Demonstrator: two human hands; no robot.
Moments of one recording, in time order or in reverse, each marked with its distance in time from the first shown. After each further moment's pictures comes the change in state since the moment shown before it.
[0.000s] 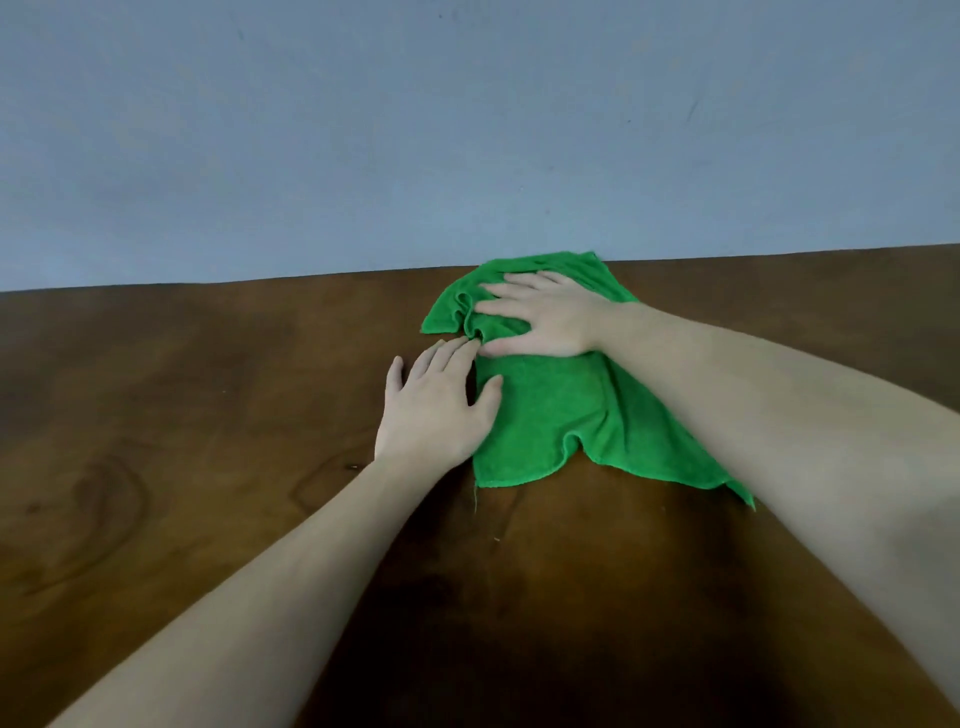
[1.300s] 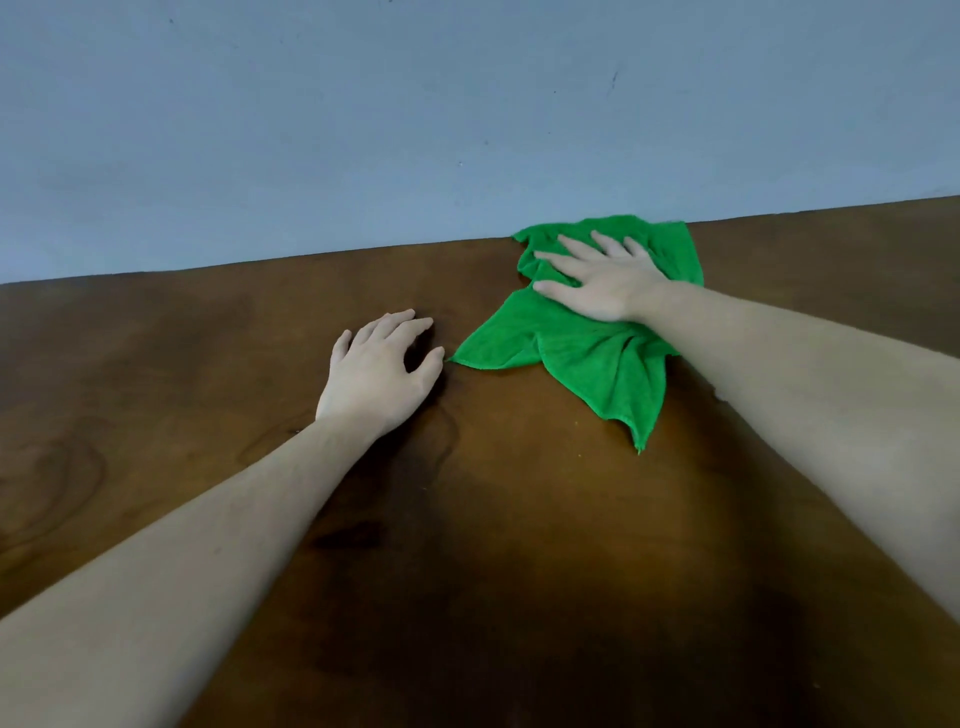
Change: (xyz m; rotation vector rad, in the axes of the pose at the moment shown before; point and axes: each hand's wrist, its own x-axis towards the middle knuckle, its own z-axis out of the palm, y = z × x) left_hand -0.002 0.003 -0.004 0.043 -0.022 -0.013; right_hand -0.086 0.072 0.012 0.066 0.013 0.399
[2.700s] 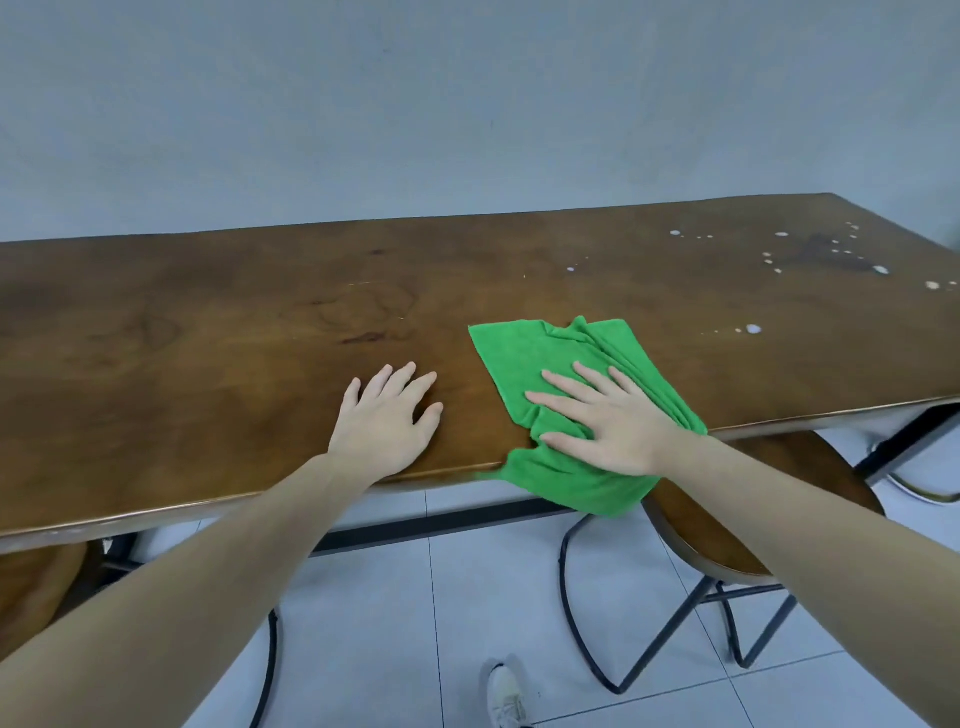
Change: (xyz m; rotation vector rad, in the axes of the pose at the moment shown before) left_hand -0.304 0.044 -0.028 0.032 -0.152 0.201; right_hand -0.449 -0.085 0.090 -0.014 0.084 -0.066
